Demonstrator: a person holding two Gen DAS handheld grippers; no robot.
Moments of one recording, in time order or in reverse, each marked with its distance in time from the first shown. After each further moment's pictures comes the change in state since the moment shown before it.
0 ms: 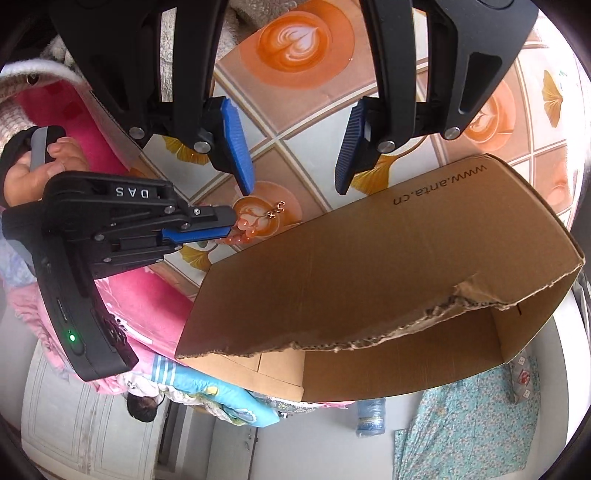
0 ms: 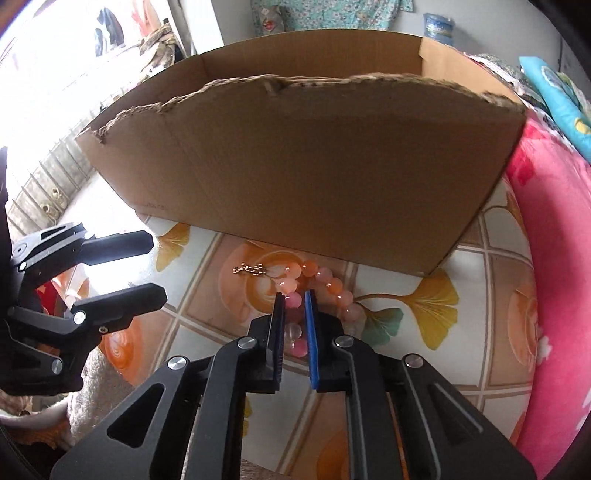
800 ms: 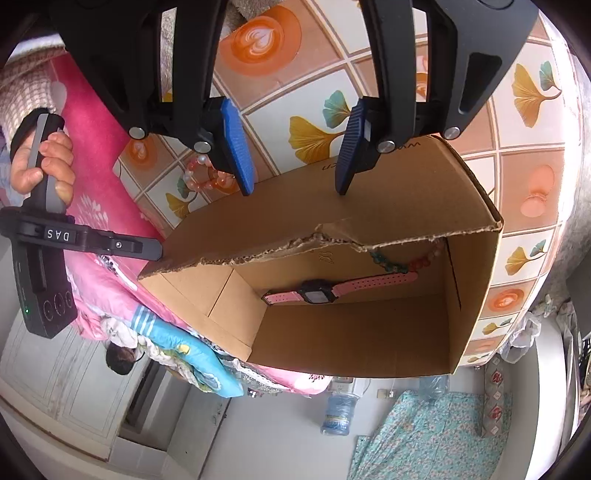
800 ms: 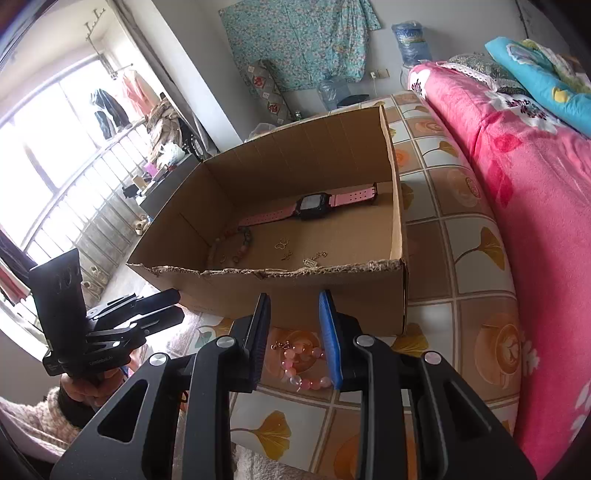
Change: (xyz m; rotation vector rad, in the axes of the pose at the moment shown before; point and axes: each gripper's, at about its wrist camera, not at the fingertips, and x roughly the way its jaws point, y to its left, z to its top) left arm -0.031 0.068 0.027 -0.209 -0.048 -0.046; right arm -0.058 -0.045 0.041 0.204 -0.181 0.204
